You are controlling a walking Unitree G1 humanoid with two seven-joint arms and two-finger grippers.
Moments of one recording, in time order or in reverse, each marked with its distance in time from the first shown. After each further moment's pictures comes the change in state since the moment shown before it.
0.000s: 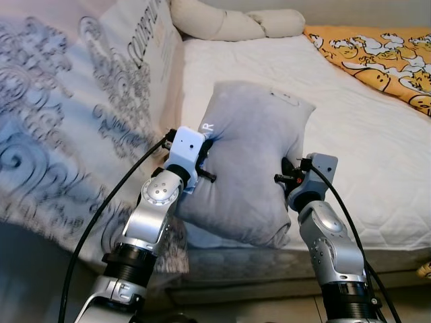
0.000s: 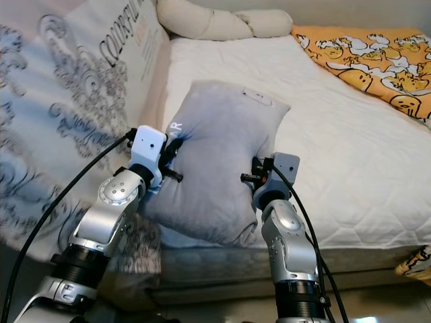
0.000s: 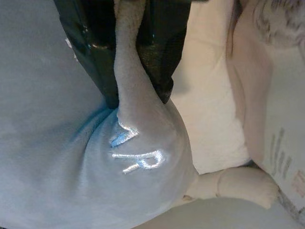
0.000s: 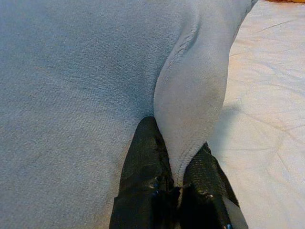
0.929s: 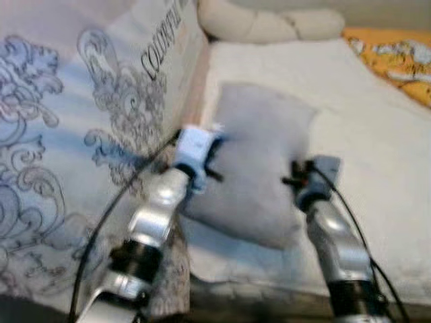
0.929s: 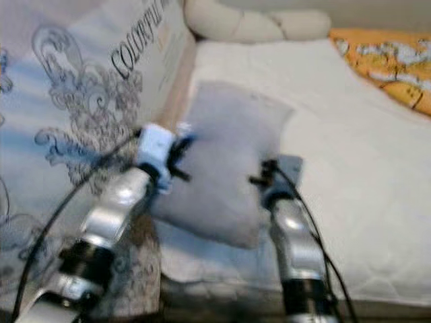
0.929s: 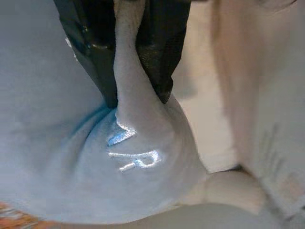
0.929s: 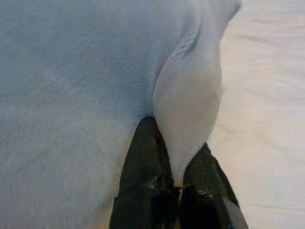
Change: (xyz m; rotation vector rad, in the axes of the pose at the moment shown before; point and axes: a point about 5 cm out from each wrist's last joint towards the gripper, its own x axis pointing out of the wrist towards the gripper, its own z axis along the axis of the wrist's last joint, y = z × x) left arm 0.007 -0.015 0.002 -0.007 -0.006 -0.074; right arm 0.002 -0.018 -0.002 -0.086 0.033 -0.087
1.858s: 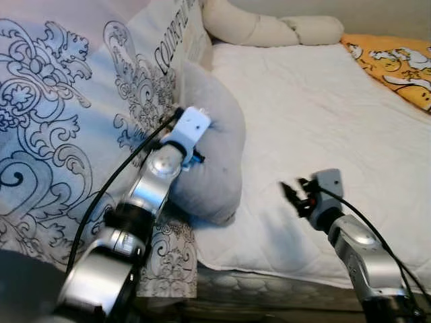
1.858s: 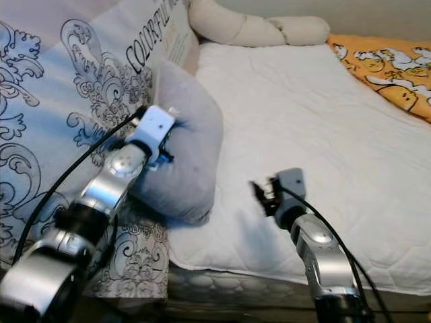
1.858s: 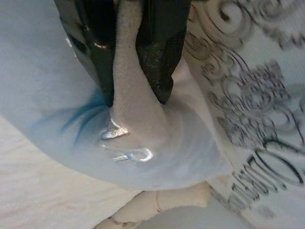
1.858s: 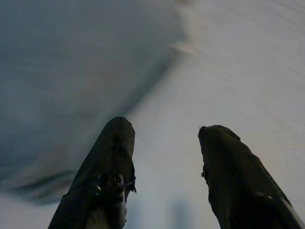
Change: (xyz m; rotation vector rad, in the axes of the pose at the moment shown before) left arm 0.028 0.048 0.014 0.381 0.111 0.163; right arm -0.024 -0.018 -0.006 -0.208 0.069 0.445
